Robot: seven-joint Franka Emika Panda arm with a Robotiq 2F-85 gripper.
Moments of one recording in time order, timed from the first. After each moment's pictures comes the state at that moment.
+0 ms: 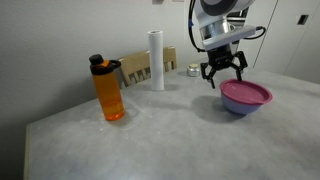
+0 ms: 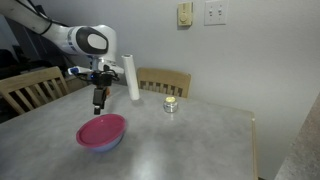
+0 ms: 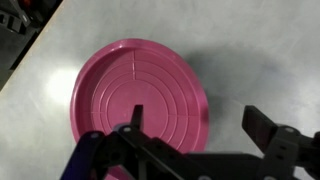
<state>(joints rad) 0.09 0.56 -0.06 -1.72 0.01 1.85 0.80</state>
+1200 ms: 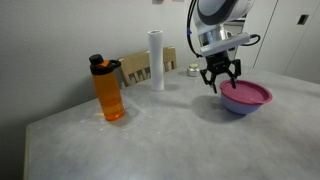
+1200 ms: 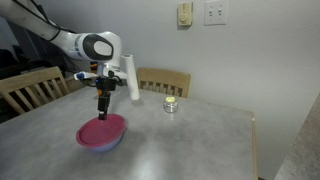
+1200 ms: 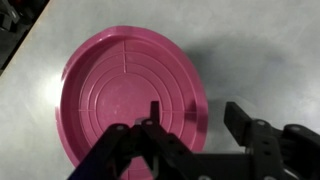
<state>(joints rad) 0.08 0.63 -0.07 -1.67 0.03 1.86 0.80</state>
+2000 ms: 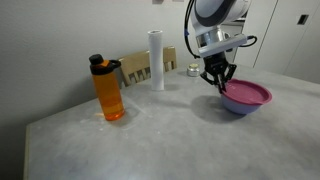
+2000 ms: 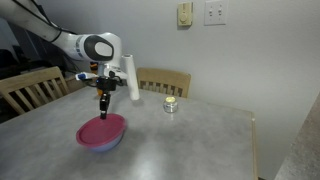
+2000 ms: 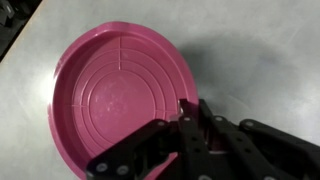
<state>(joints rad) 0.08 0.65 -0.06 -1.65 0.03 1.85 0.78</state>
